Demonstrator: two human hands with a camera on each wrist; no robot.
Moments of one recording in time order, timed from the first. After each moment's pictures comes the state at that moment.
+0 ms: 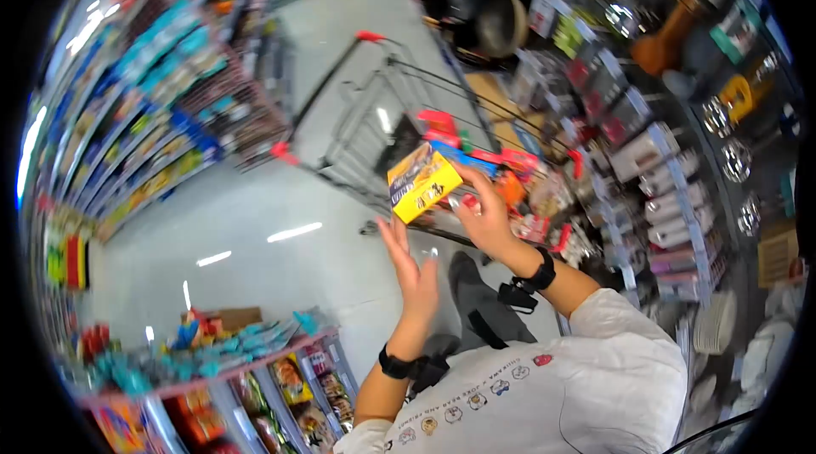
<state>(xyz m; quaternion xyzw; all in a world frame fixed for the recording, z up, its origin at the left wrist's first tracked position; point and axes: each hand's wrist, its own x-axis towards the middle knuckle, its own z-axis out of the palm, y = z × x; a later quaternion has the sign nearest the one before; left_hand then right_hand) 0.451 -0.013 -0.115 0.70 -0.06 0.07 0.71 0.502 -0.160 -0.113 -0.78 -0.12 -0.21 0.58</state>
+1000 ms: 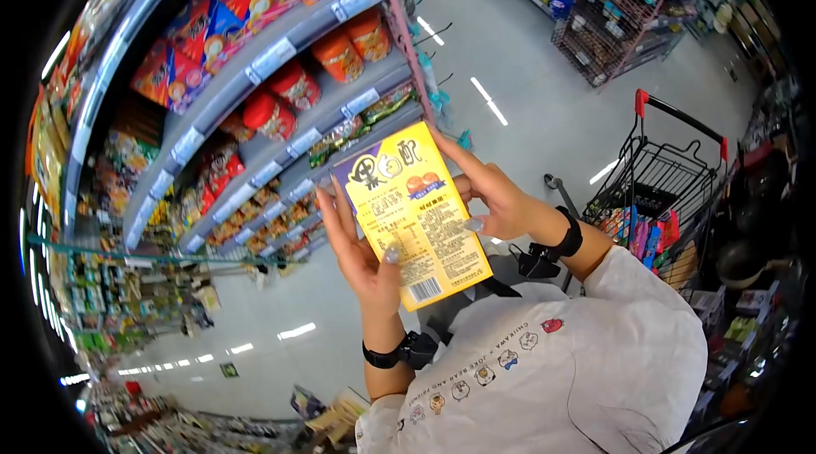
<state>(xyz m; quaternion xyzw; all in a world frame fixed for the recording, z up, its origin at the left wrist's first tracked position) 0.153 0.131 -0.013 0.55 0.27 0.62 0.49 0.350 0.138 -0.023 -0.27 -0.69 0.48 0.47</state>
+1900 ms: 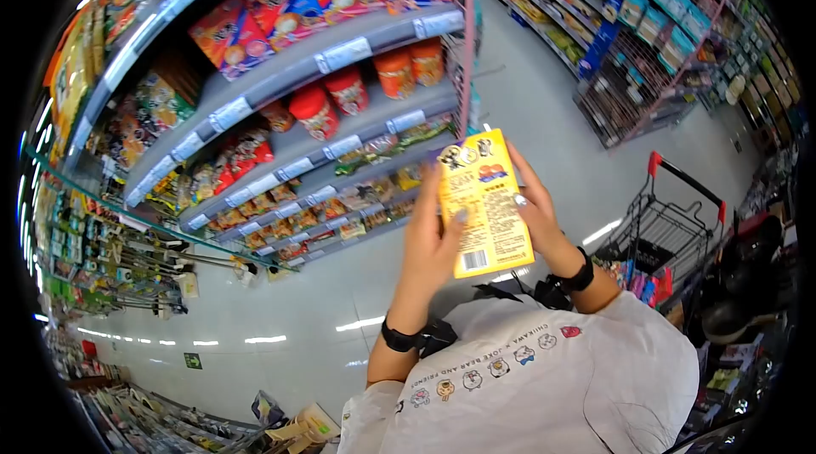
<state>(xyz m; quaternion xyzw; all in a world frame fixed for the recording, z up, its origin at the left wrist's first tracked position) 0.136 0.165 -0.032 0.71 0.35 0.47 0.39 0.325 0.149 -0.050 -0.36 -0.54 0.48 0.59</state>
